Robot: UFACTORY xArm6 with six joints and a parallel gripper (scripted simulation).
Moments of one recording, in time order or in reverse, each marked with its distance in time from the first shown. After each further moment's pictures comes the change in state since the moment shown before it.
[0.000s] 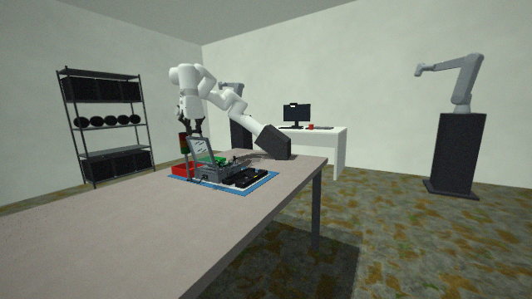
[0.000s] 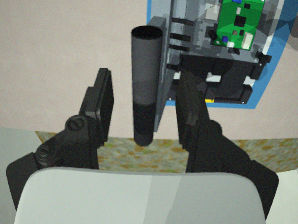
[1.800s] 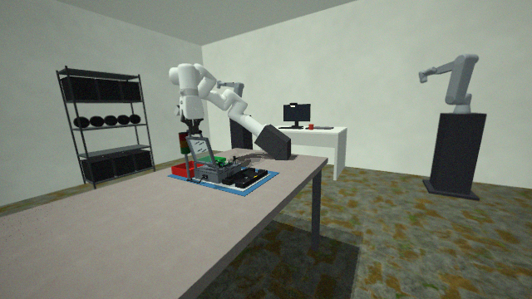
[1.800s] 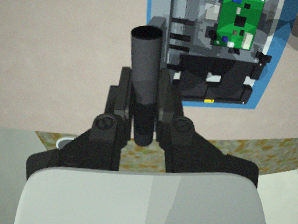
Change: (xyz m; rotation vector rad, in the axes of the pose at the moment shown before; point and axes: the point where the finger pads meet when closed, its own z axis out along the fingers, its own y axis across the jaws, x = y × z) arm 0.000 0.000 0.000 0.000 0.000 0.000
